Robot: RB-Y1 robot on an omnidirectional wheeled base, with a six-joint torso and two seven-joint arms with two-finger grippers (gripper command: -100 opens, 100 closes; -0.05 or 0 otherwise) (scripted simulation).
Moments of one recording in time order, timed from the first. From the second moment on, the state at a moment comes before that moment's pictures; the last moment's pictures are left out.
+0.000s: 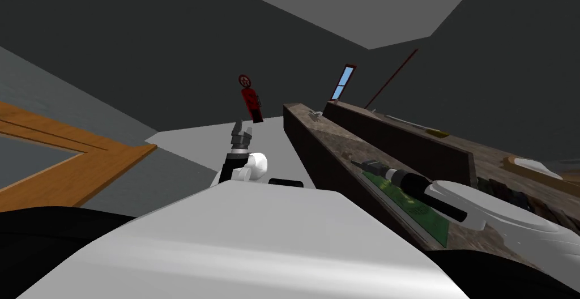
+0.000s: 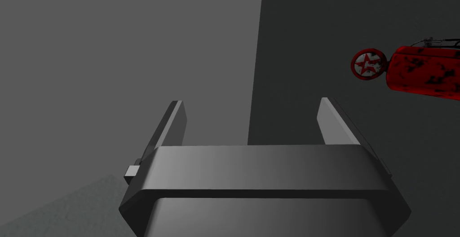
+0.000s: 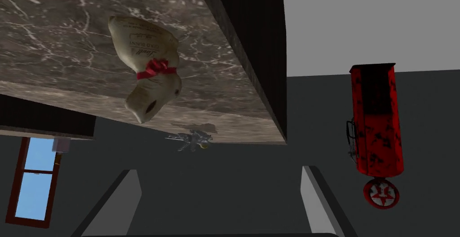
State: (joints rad) left arm 0.50 0.00 -0.03 -2.24 -0.08 -0.36 0.00; right arm 0.75 -1.34 -0.24 -1.62 0.64 -0.47 -0.18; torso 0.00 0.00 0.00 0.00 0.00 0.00
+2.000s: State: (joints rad) left arm 0.50 0.00 -0.03 -2.24 -0.08 -0.36 0.00; right arm 0.81 -1.70 -0.04 -1.49 0.88 -0.38 -0.10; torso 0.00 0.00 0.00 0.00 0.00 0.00
